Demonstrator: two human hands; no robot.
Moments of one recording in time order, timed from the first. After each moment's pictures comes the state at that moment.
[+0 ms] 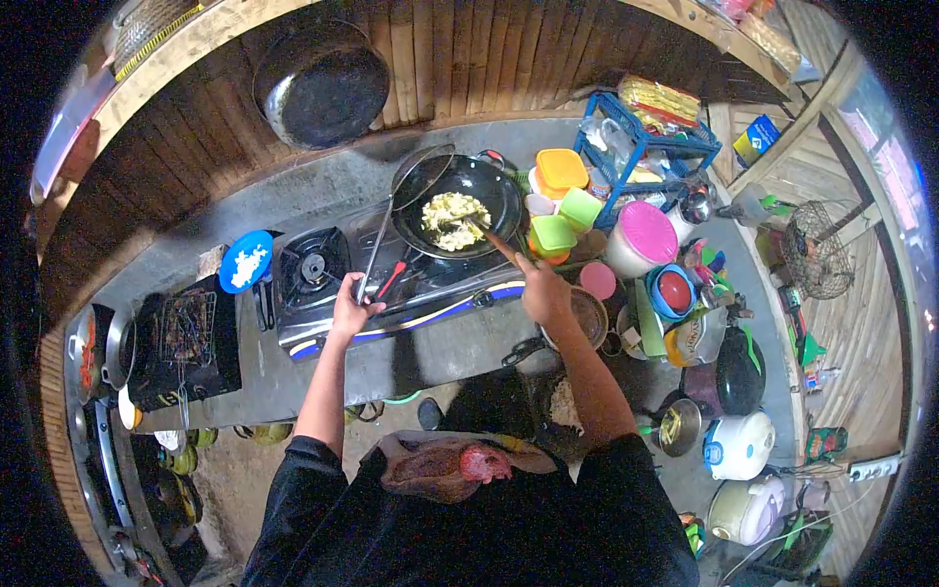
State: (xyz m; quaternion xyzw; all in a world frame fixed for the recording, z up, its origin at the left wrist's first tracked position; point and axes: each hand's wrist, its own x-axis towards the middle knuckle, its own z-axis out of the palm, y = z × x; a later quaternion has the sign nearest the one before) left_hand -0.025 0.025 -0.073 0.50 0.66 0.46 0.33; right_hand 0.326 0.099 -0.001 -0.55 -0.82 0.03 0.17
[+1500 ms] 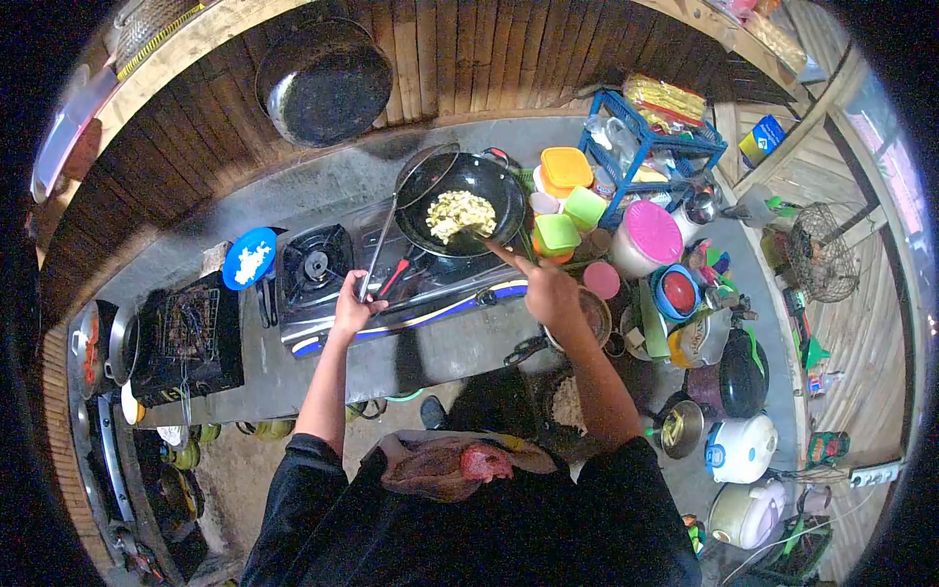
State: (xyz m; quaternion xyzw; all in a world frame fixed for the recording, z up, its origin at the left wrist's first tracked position) left_hand -0.022 0.024 -0.063 0.49 0.66 0.46 0.33; right_hand 0.319 0.082 0.046 -0.52 -0.84 0.05 0.15
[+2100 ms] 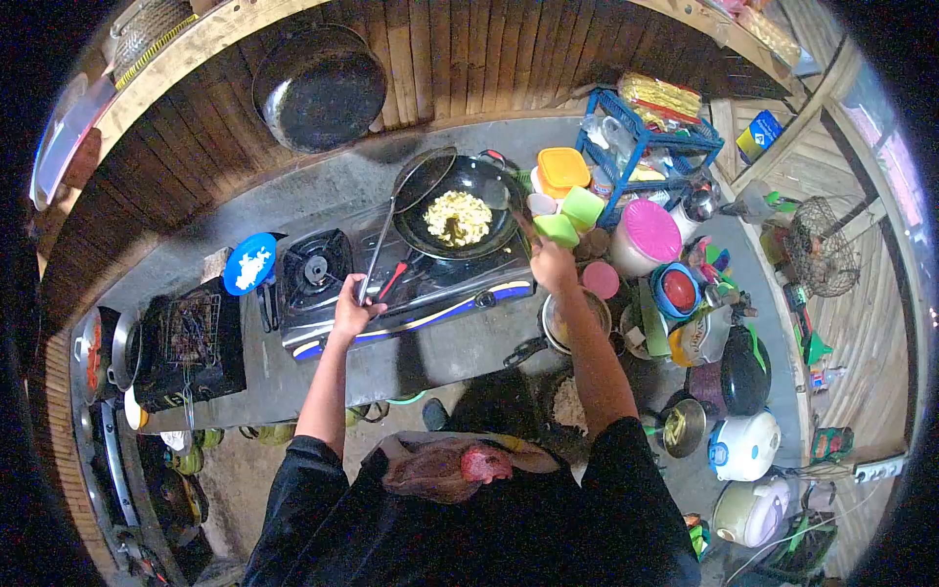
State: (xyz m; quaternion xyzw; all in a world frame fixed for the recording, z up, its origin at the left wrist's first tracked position) left_hand -0.023 0.025 -0.067 0.50 0.67 0.45 0.32; right_hand 0.328 0.151 0.001 -0.61 -0.75 0.13 0.23
